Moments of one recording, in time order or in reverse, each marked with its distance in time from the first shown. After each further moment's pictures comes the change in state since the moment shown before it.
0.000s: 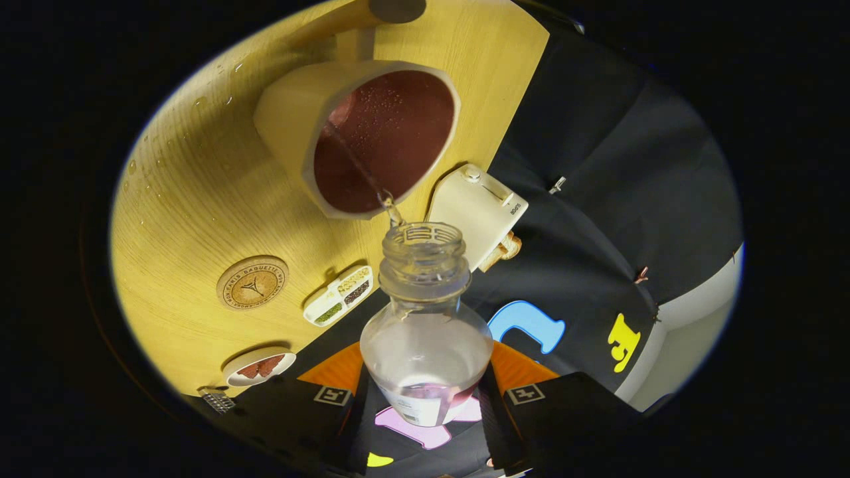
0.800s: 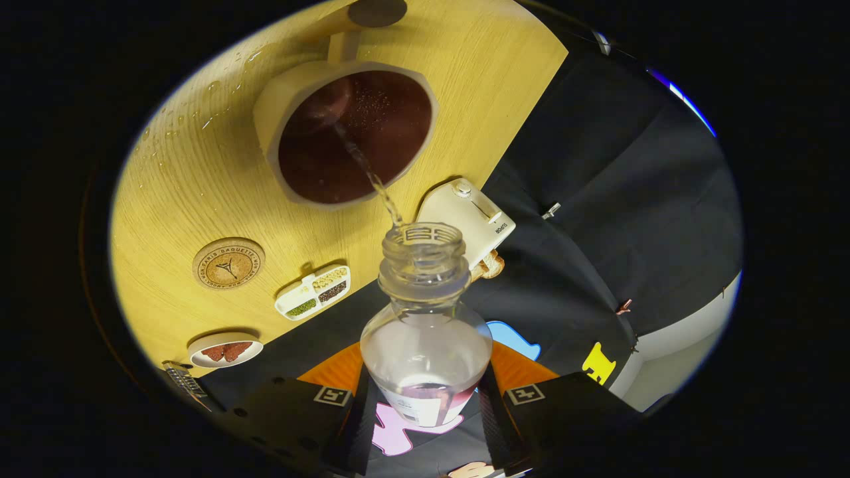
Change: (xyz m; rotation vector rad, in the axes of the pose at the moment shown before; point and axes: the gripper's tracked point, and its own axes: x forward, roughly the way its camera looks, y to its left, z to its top) arm 0.005 -0.030 0.001 -0.116 -0.049 -0.032
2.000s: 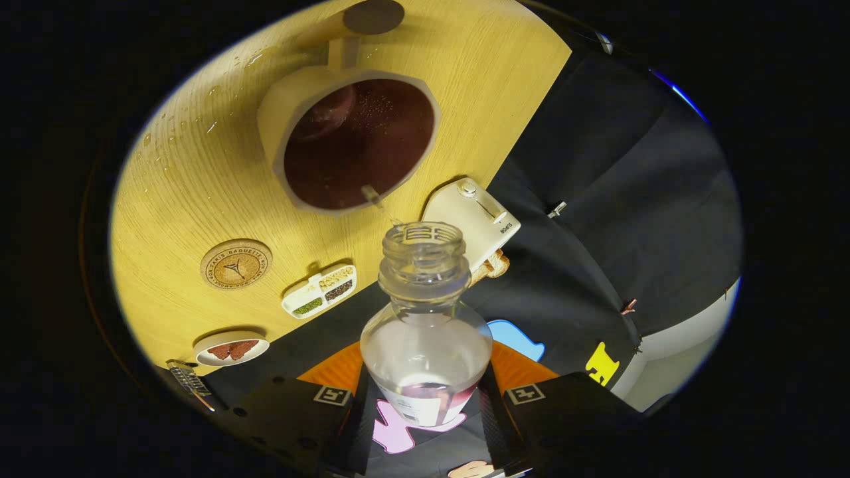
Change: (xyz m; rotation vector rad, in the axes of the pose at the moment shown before) arm -0.003 0.003 0.005 0.006 0.009 0.028
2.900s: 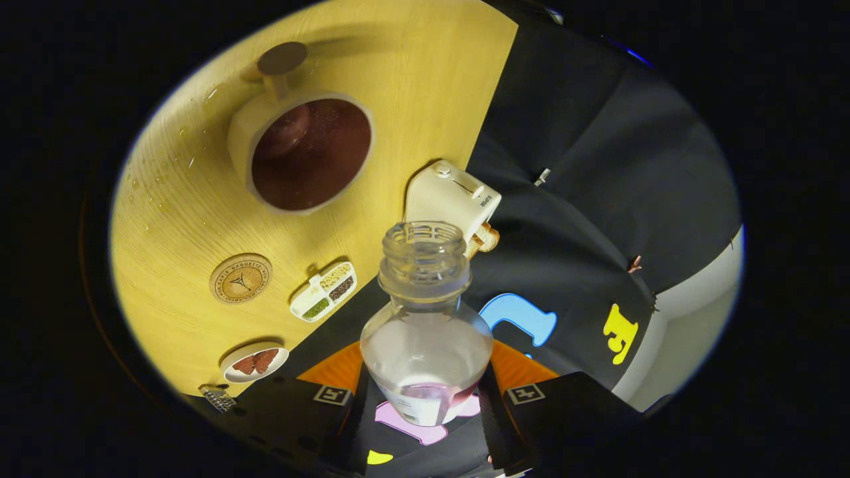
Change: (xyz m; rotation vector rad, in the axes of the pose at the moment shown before) arm -0.028 -0.017 -0.022 0.205 0.076 -0.035
